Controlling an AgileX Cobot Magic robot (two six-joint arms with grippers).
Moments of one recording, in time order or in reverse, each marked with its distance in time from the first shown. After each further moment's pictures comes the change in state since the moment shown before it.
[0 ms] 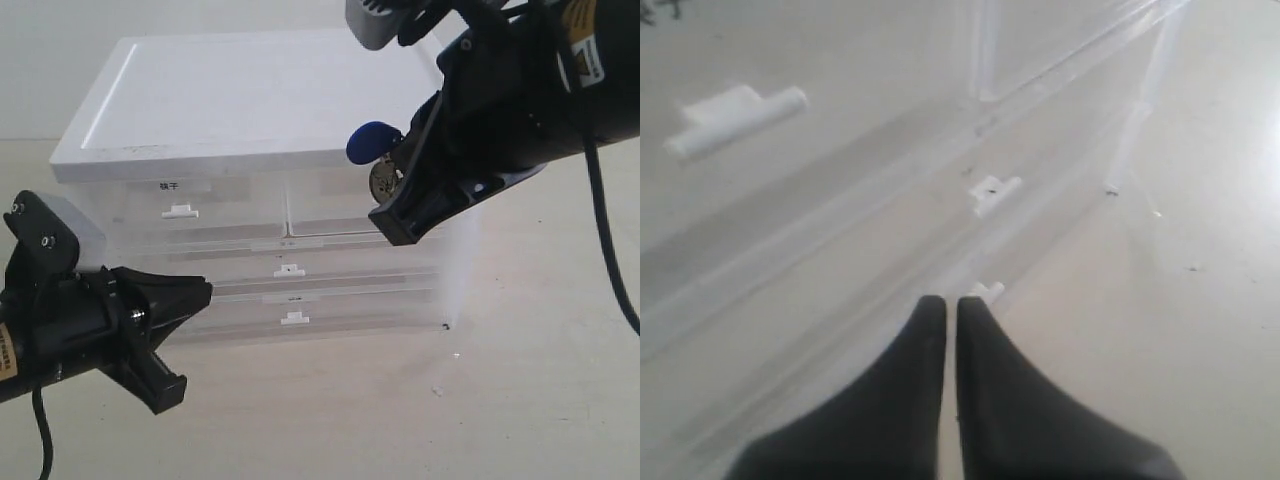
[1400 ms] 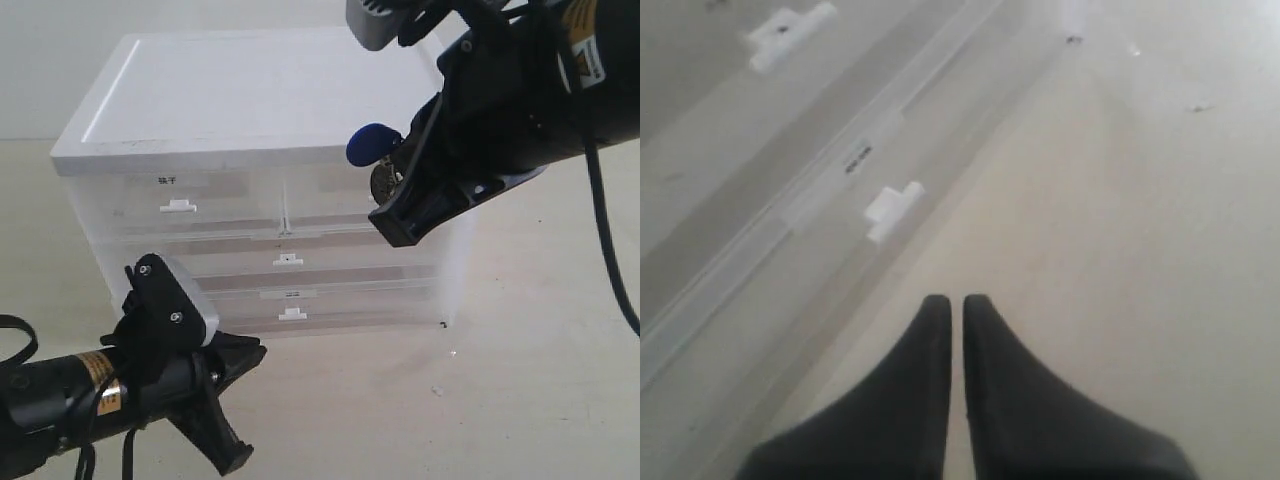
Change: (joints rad) left arm -0.235 0.285 -0.078 -0.331 0.002 0.358; right arm 0.000 0.000 0.000 0.010 0.005 0.000
